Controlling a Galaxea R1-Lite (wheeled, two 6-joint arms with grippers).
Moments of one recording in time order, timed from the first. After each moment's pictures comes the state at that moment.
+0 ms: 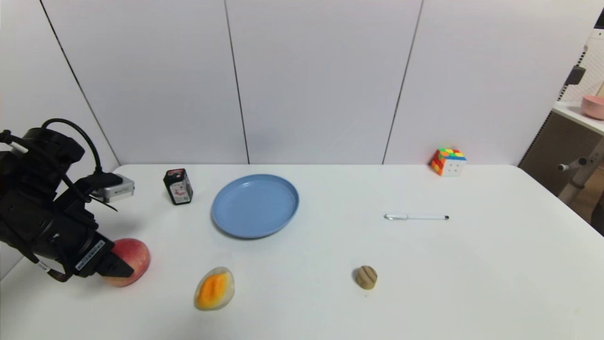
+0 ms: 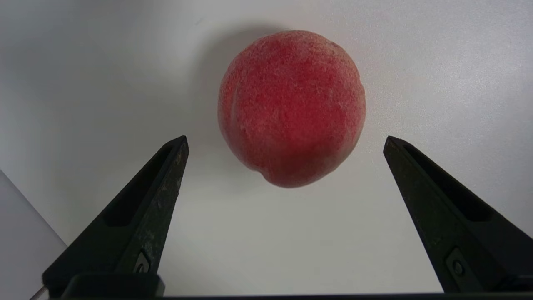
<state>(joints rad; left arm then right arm) 0.06 1.58 -1.08 0.62 -0.05 0.49 0.00 0.00 0.00 0.00 -0.01 0.04</state>
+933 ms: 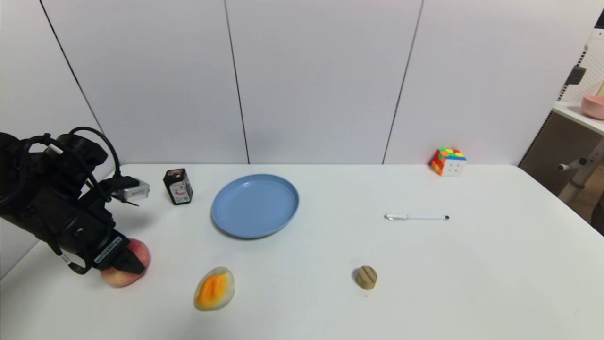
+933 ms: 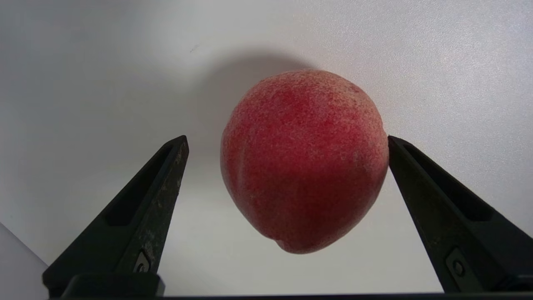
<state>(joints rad) 0.05 1.69 -1.12 0.61 -0.05 0.50 0.00 0.00 0.00 0.00 0.00 0.04</state>
